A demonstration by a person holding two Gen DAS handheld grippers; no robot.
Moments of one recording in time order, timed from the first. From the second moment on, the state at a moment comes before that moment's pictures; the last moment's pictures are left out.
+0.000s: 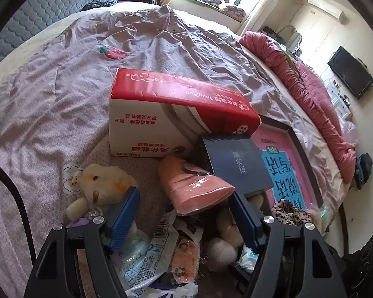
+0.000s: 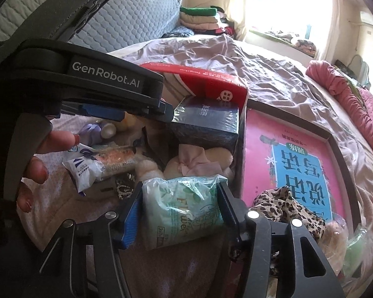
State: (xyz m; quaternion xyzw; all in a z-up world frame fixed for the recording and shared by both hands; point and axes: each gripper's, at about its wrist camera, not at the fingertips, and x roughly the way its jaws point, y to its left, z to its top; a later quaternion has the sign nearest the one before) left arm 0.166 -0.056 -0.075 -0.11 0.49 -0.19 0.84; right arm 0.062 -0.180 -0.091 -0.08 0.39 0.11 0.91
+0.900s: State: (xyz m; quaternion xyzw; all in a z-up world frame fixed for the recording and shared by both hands) left arm 0.174 -0.059 -0.096 -0.07 0.52 -0.17 0.83; right arm 0.075 -0.189 -0.097 -0.03 0.41 0.11 0.90
